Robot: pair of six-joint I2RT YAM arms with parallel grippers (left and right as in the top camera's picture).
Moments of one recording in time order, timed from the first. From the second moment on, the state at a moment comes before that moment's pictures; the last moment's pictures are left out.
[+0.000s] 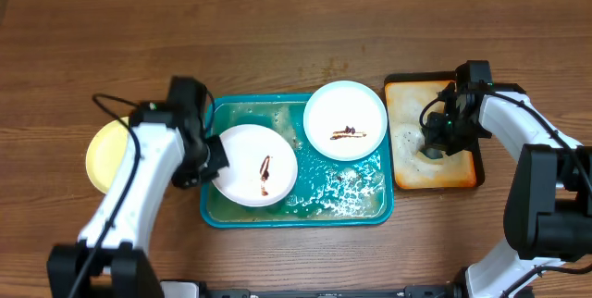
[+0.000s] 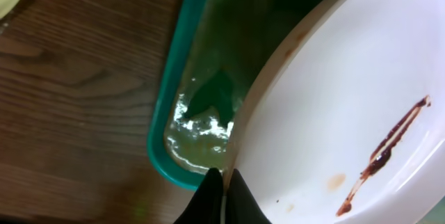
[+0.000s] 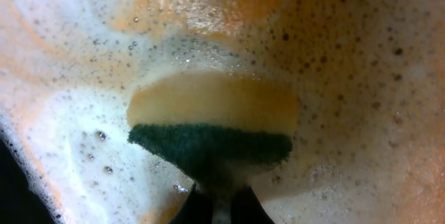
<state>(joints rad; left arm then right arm) -0.08 1.51 1.08 -1.14 0.04 -0.47 -0.05 1.86 1.13 -0.81 -0.16 0.11</state>
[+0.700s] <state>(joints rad) -0.25 1.48 0.91 -1.04 0.02 -0.59 0.06 1.86 1.27 -0.96 -0.06 0.10</state>
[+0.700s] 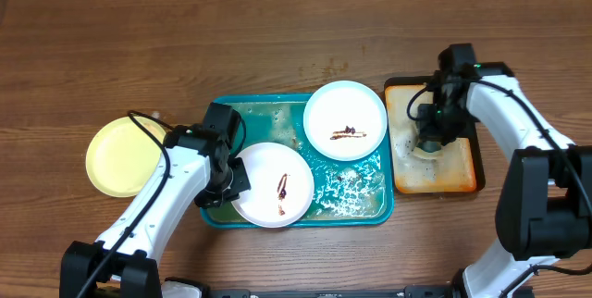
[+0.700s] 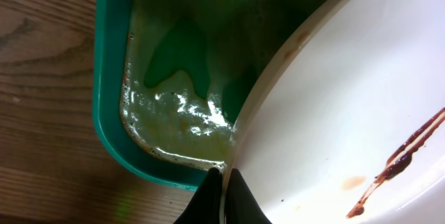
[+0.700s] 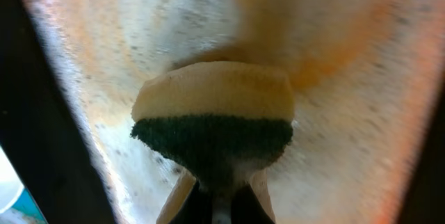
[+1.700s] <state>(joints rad) -0.27 1.48 0.91 -1.04 0.02 -0.60 0.09 1.69 1.35 -1.07 -0.02 0.27</state>
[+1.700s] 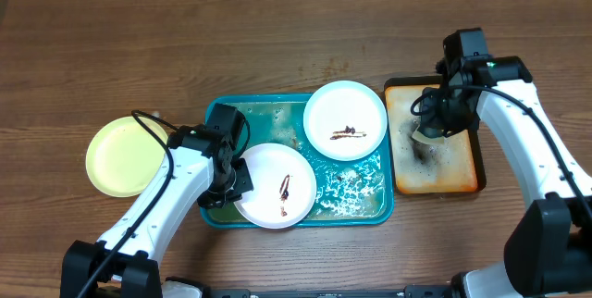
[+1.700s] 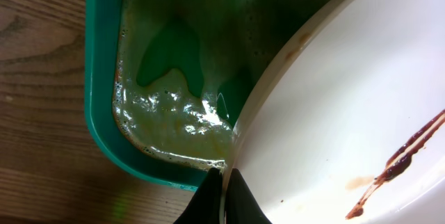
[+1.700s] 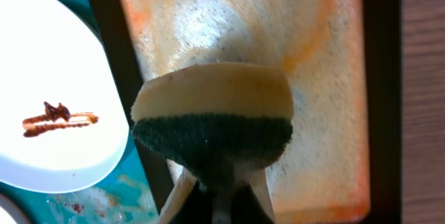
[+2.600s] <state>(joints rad) -0.29 1.48 0.91 -1.00 0.03 -0.60 0.65 1.76 1.34 -0.86 -0.42 0.26</state>
